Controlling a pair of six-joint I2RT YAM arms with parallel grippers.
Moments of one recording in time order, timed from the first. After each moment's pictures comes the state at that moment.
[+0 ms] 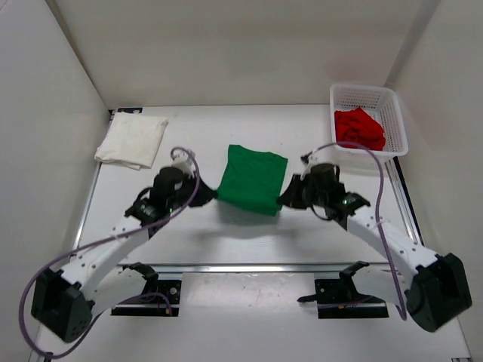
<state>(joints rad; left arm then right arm) -0.57 0.94 0.61 -0.20 0.11 -0.65 0.54 1.04 0.63 -0.26 -0.25 0.60</state>
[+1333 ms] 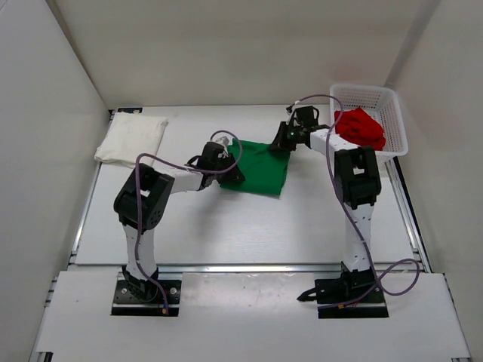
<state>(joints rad) -0.50 1.98 1.15 0.09 0.20 -0.66 0.22 2.17 1.61 -0.26 -0.49 0.42</state>
